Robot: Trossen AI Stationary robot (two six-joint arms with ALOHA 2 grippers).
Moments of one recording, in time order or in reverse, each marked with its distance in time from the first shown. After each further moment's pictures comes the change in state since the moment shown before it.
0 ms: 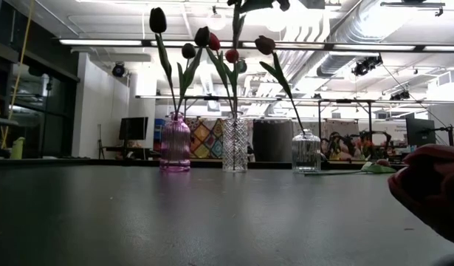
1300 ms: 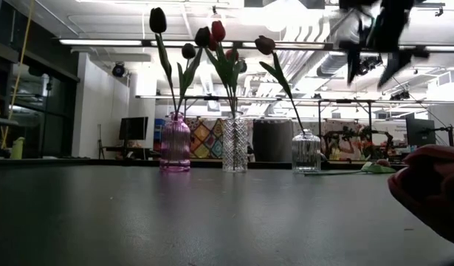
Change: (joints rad) left arm 0.000 0.000 0.000 -0.037 0.023 0.072; right arm -0.326 -0.539 -0.575 -0.750 0.049 0.890
